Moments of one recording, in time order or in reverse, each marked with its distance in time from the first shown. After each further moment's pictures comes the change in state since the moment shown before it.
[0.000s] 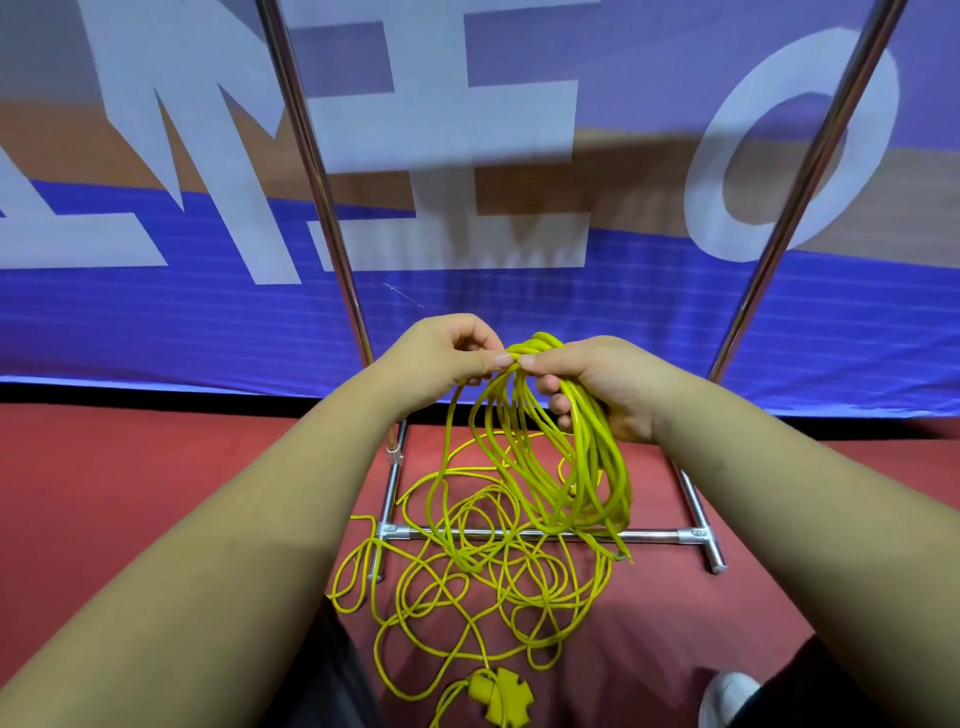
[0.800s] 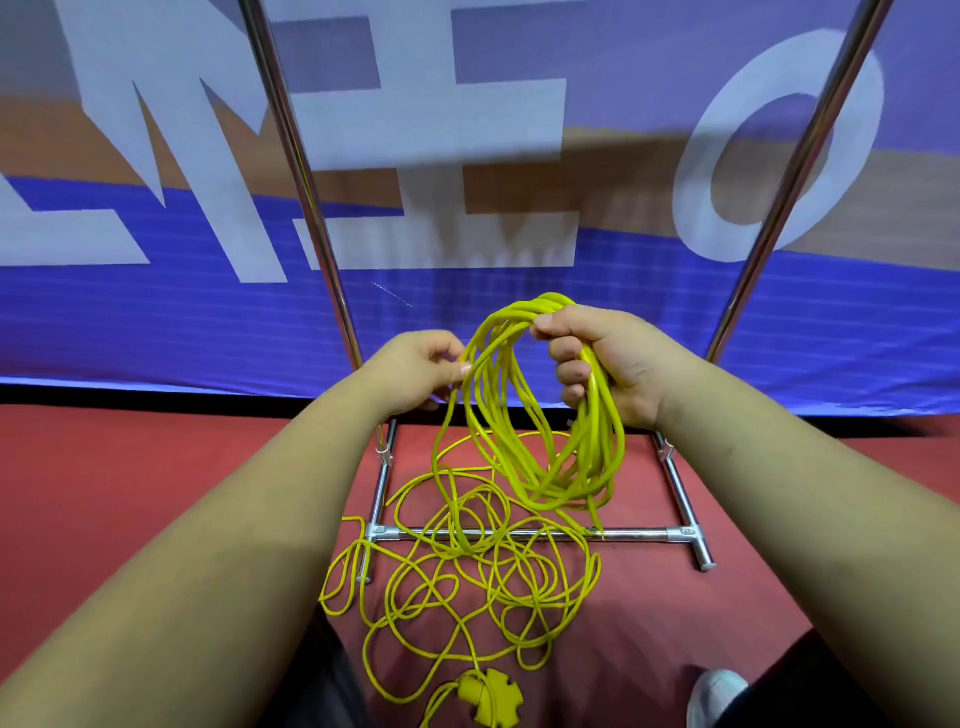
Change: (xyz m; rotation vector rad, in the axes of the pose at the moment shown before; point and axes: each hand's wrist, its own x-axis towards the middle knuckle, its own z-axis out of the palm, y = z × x) left_hand 0.015 -0.041 -0.007 0.100 0.017 -0.211; right_hand -0.015 -0.021 -0.009 0.227 0.025 -0.074
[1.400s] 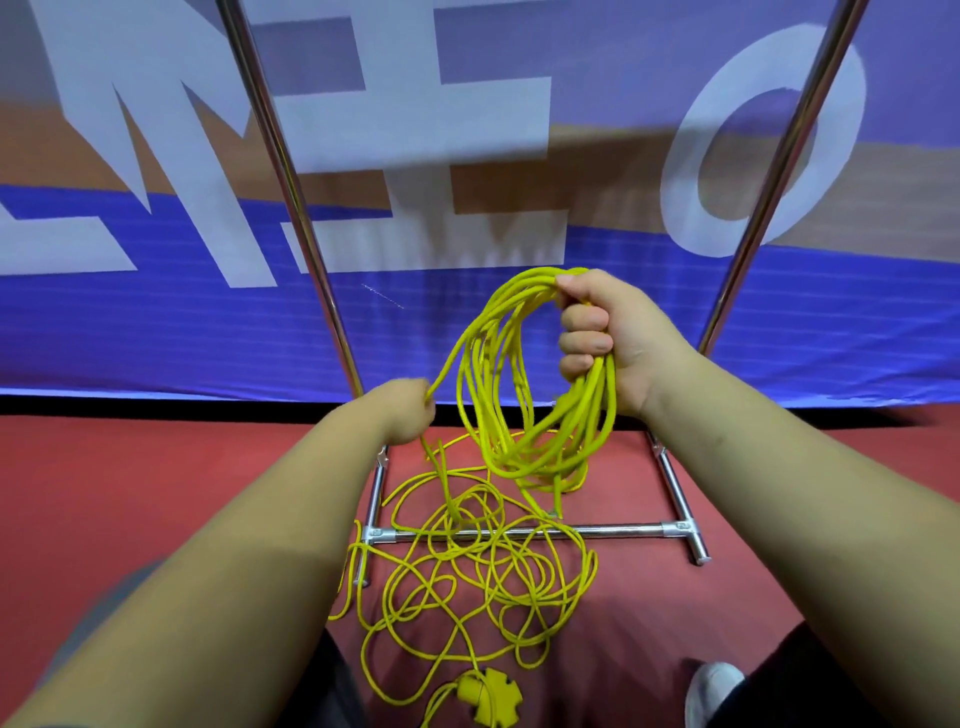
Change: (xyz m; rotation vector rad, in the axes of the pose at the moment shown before) left_hand 0.012 -0.033 0.014 0.772 -0.096 -0.162; right_hand 0.007 -0.010 -0.010 0.295 0.058 -0.091
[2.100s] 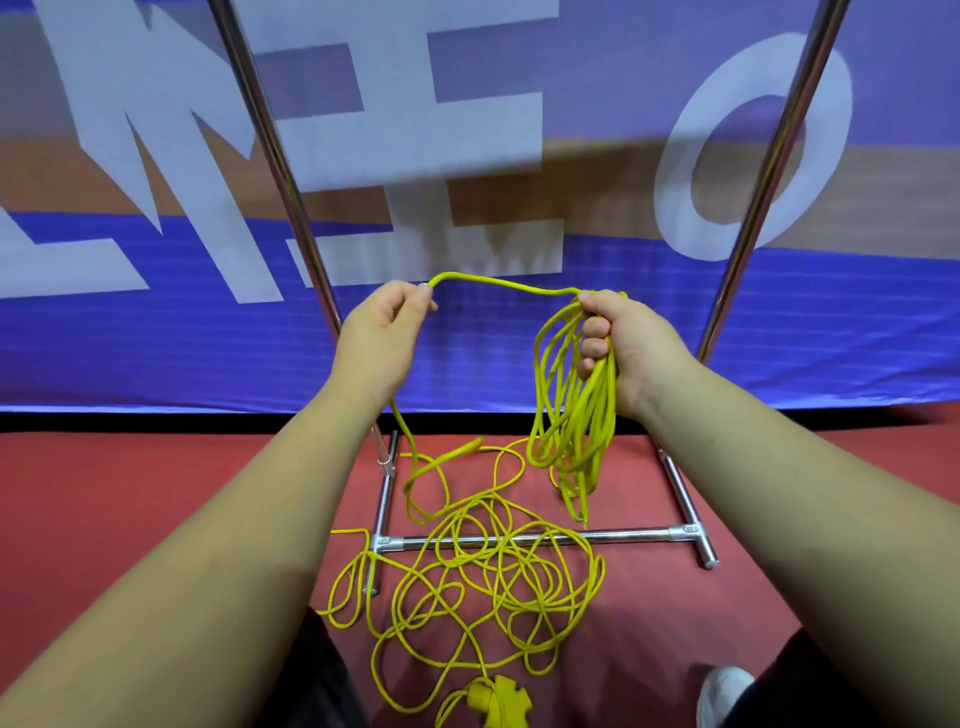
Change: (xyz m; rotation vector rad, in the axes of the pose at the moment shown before) left_hand -0.042 0.034 -0.066 -0.875 0.652 0.138; right_hand 0.017 0.008 -0.024 0.040 0.285 -0.115
